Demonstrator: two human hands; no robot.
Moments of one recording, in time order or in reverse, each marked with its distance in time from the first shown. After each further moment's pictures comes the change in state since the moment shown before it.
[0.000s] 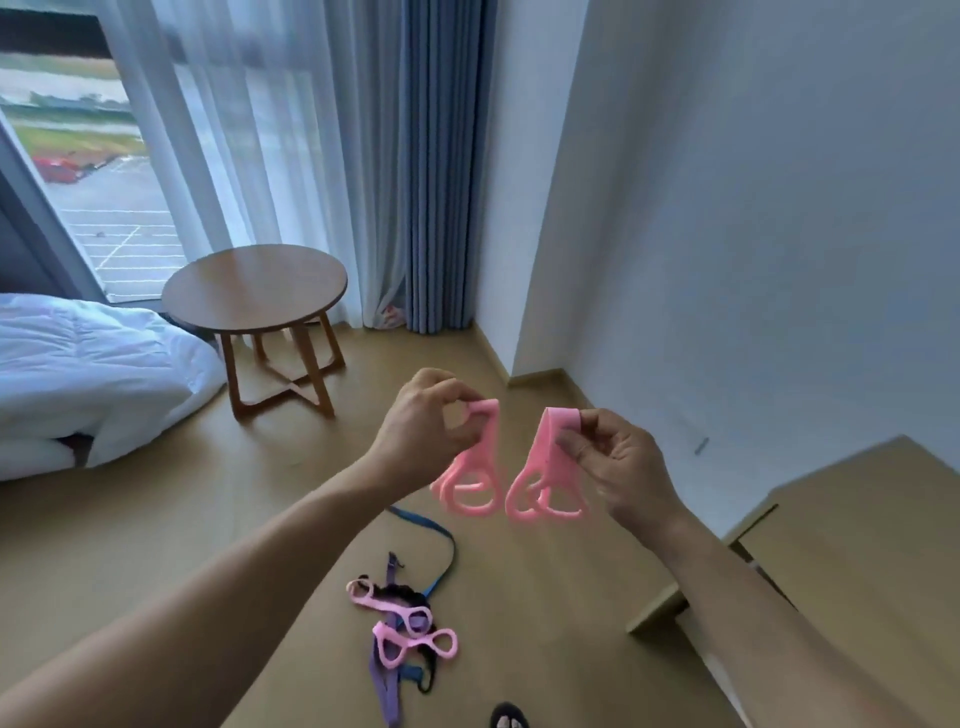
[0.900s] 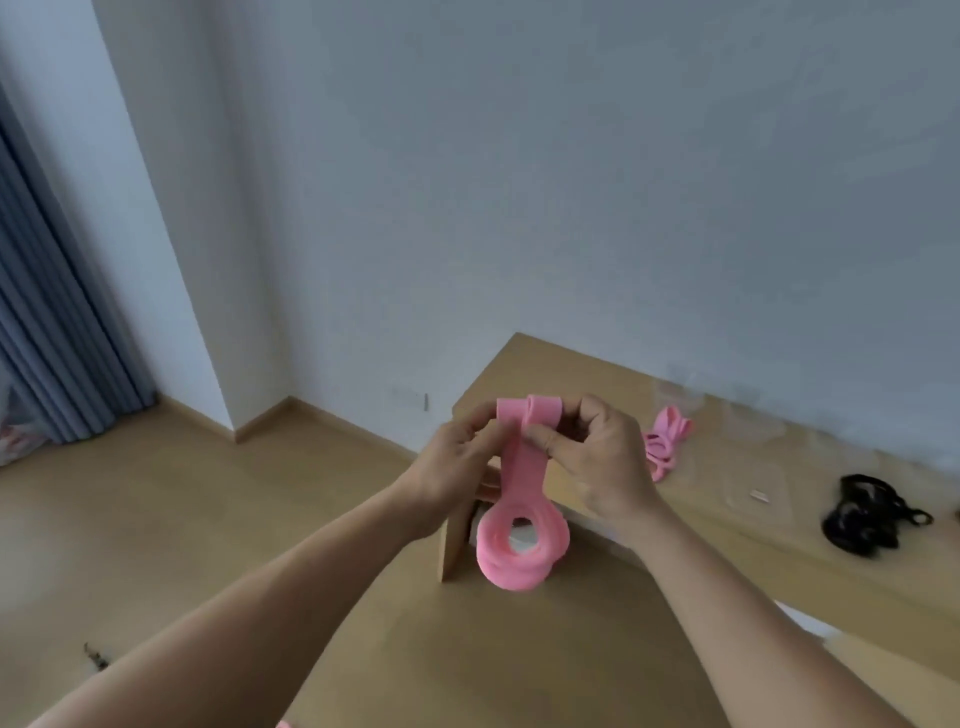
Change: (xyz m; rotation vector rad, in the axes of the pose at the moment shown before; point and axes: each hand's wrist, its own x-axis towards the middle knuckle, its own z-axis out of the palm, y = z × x) left_hand -0.083 0.236 0.192 -0.828 -0.979 0.168; right_hand -0.216 -0.031 -0.197 -0.206 0.780 0.034
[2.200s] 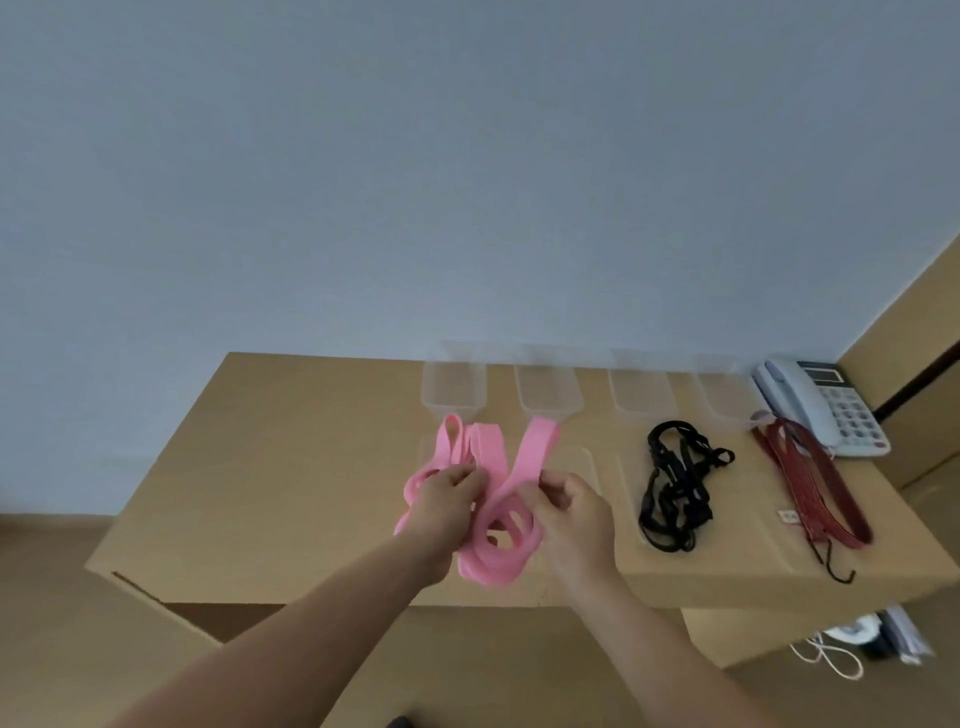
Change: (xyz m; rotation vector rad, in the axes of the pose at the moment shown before) left_hand 0.371 -0.164 0.271 -0.018 -0.095 -0.457; right_hand 0.103 0.269 -0.273 -0.054 0.568 0.628
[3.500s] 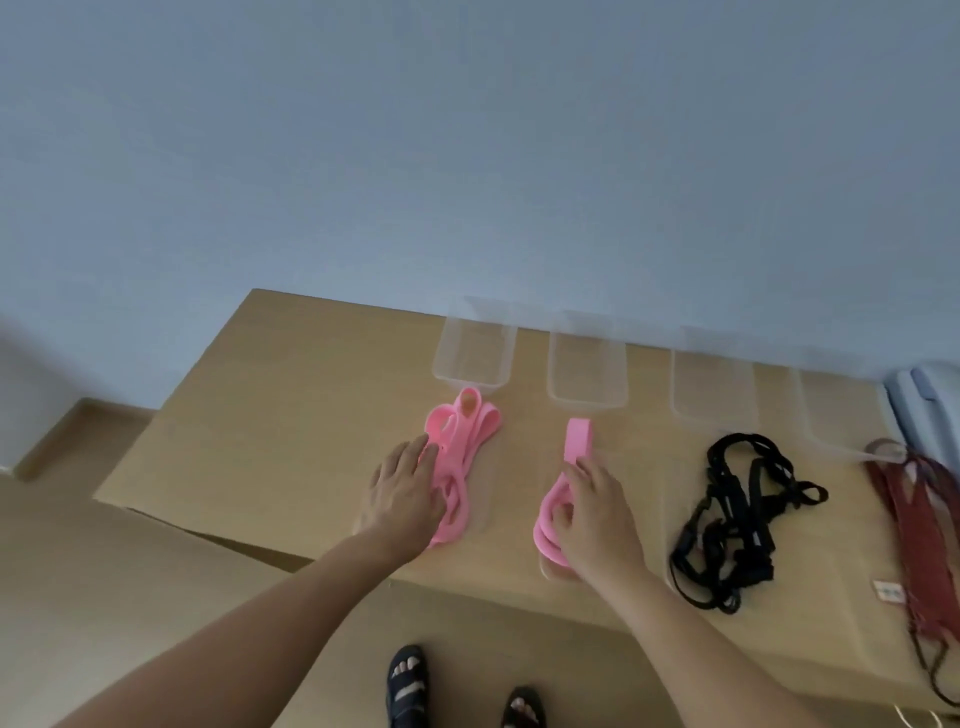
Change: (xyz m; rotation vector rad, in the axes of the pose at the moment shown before) left_hand 0.076 -0.051 -0.024 1.370 0.240 0.101; right_hand 0.129 0.095 -0.024 -0.934 -0.393 -0.288
